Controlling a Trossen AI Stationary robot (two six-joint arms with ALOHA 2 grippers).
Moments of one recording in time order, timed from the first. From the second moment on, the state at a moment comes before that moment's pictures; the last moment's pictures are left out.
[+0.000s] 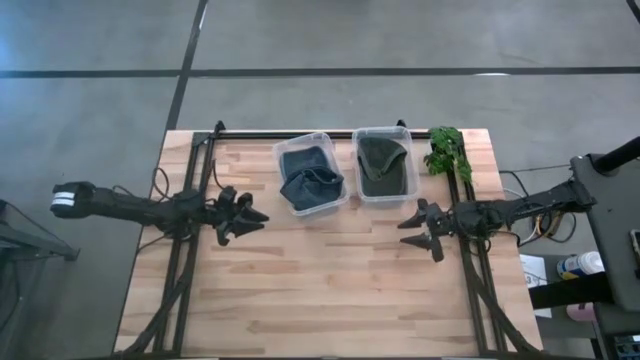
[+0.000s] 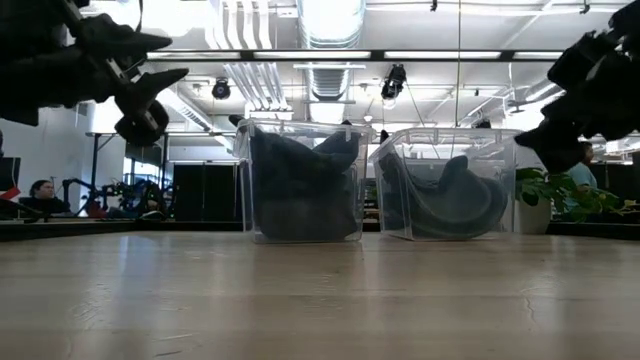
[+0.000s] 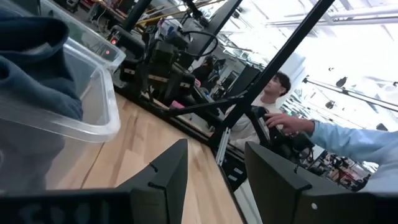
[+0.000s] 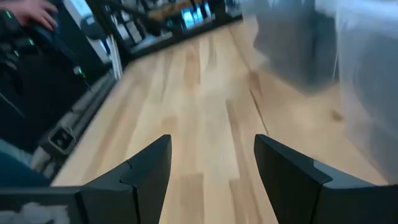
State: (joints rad) left arm 0.03 0.70 0.01 0.86 0.19 -0.67; right arm 0.20 0.31 0.01 0.03 0.07 0.44
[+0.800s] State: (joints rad) left arm 0.04 0.12 0.01 0.44 0.19 -0.67; right arm 0.04 0.01 0.01 0.03 0.07 0.44
